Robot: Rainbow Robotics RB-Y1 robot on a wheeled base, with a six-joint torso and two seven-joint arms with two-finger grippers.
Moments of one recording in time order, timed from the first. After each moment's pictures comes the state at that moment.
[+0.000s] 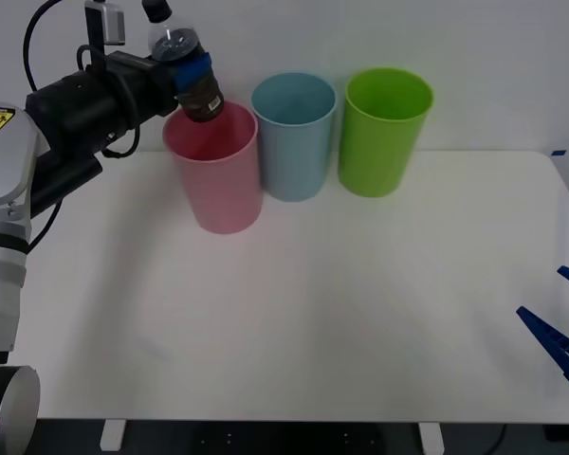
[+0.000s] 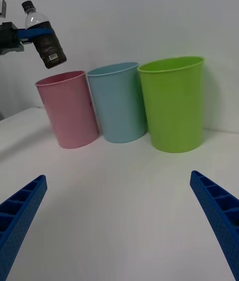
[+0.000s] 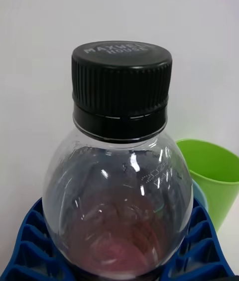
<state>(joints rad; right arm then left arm) 0.35 -0.40 -0.52 -1.66 0.96 -1.22 0.00 -0.66 0.35 0.19 -1.36 -1.71 -0.75 0.64</state>
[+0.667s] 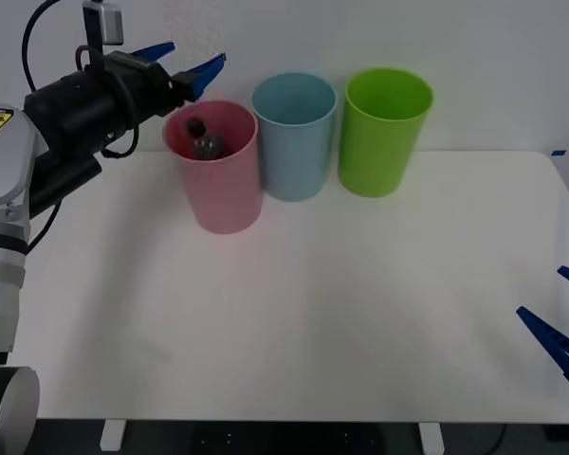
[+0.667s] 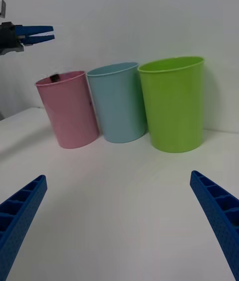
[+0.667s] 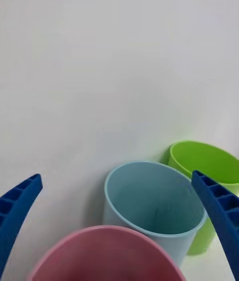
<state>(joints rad) 0.35 -0.40 -0.52 -1.66 0.96 -1.22 0.00 -0.66 0.35 0.19 -1.36 -1.70 -0.75 0.64</state>
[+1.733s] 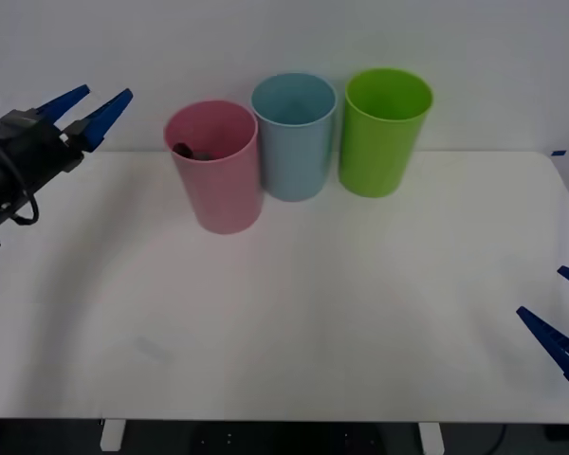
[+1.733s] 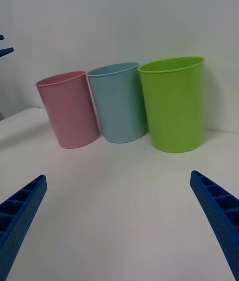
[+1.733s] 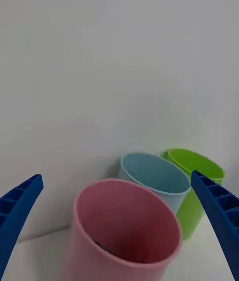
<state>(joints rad) 0.35 -0.40 -0.52 -1.66 0.96 -1.22 0.00 -0.27 0.44 0.37 -1.59 -1.31 -0.82 0.56</state>
